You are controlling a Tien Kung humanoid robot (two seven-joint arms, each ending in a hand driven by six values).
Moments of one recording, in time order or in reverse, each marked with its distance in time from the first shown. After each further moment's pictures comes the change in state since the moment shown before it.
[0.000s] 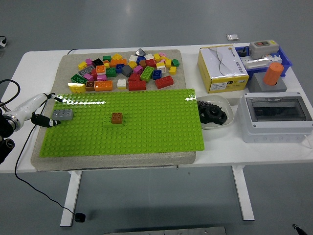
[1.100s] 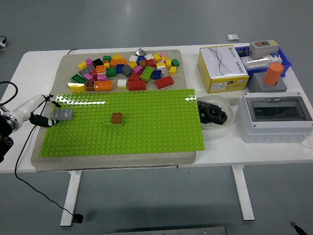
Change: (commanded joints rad) left arm -0.038 -0.012 0.055 0.078 -0.078 -0.015 -0.021; right arm 0.006 0.003 -0.015 0.000 -0.013 0.001 0.005
